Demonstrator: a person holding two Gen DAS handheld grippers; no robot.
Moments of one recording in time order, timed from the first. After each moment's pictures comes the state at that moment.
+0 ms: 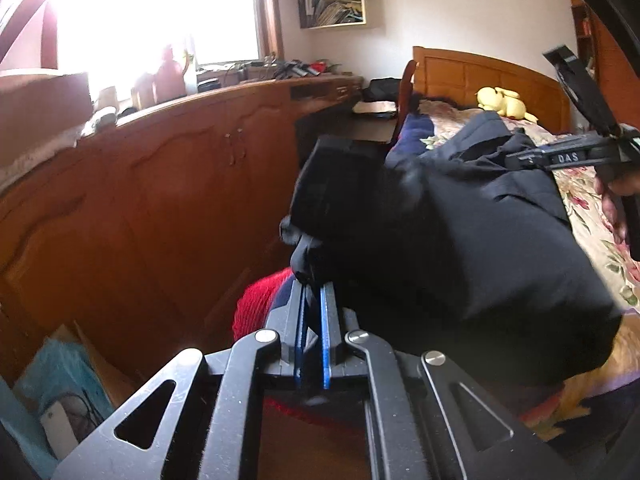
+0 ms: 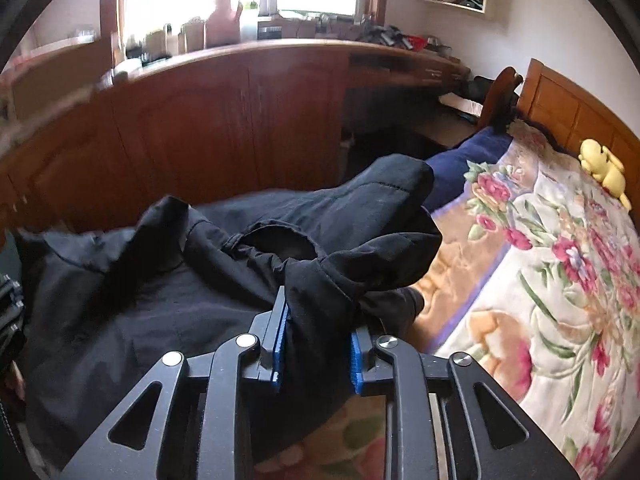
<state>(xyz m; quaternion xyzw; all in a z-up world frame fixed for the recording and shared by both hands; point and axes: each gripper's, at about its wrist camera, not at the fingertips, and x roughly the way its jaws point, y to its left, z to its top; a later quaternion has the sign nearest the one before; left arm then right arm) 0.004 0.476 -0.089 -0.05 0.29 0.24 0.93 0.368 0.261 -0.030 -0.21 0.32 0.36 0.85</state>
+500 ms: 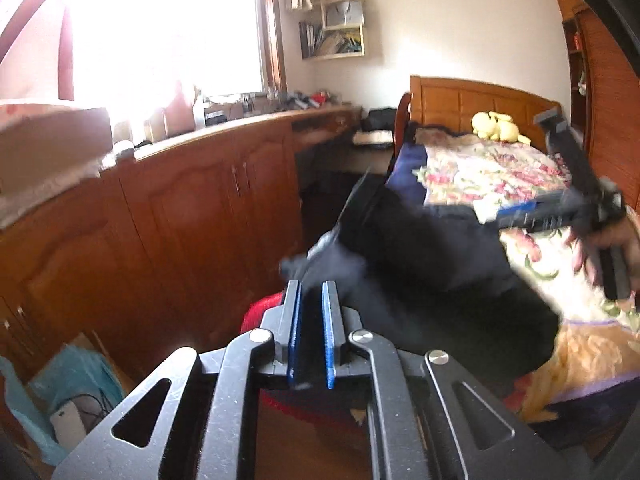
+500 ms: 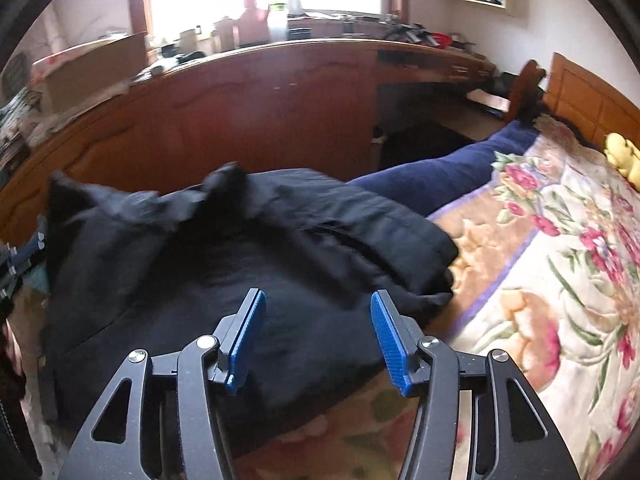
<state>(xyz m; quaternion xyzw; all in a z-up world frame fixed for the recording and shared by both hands) -0.035 0.440 -0.029 -0.03 0.23 0.24 0.94 0.372 0.216 -0.049 -0.19 0.32 0.43 0.82</state>
